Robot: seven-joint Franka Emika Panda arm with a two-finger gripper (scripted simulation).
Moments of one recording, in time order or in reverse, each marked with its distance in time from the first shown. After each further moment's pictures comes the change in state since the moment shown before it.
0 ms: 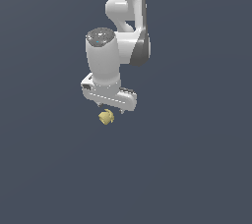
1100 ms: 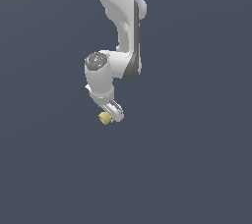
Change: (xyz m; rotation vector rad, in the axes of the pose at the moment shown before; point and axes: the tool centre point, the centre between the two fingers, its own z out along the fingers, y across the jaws) arm -0.030 0.041 0.081 -0.032 -0.051 0.452
